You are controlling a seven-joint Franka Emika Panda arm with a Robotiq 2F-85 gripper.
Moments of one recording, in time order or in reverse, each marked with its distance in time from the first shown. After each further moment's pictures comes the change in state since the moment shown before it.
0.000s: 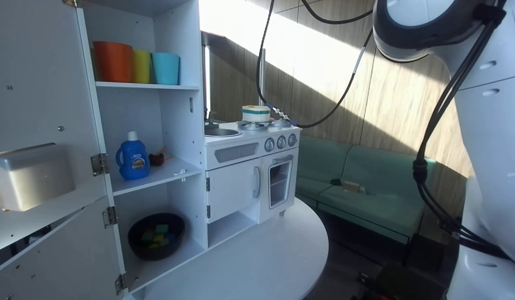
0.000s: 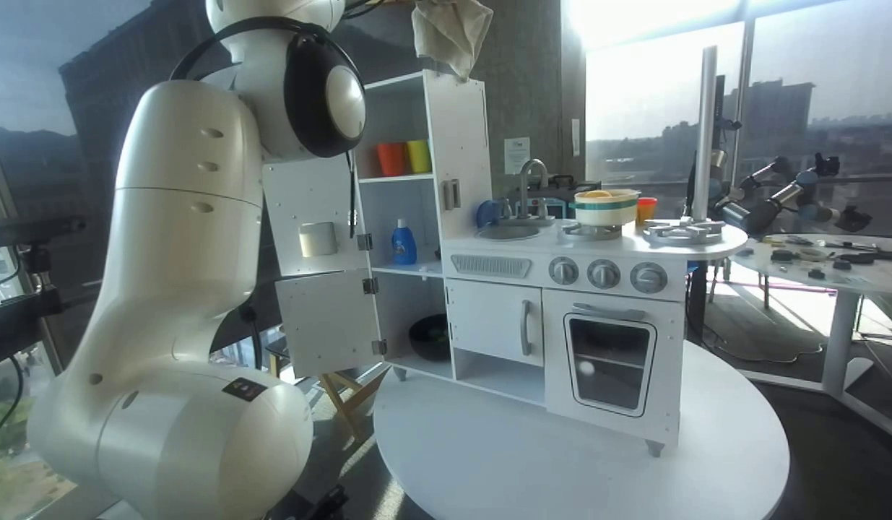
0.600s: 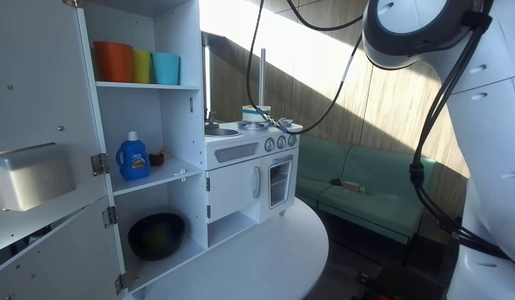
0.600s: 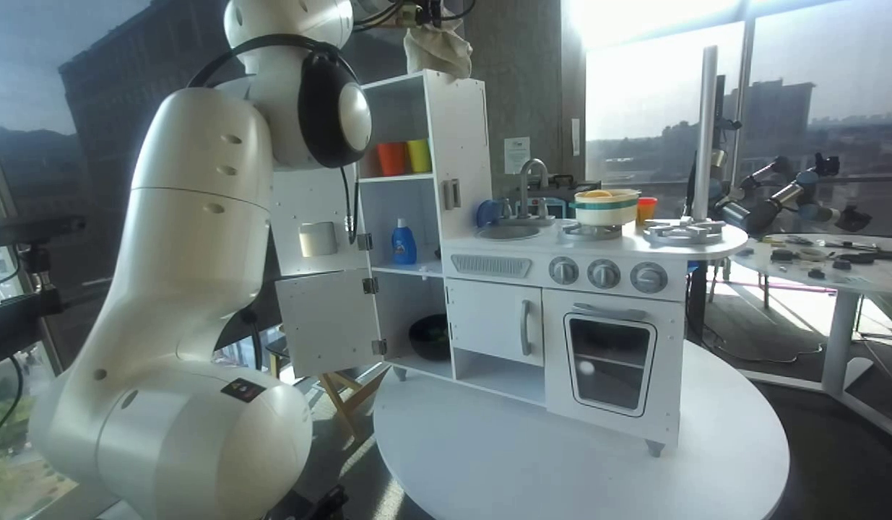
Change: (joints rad) arm -0.013 0.054 0.070 -0.002 0.142 0.009 -0.141
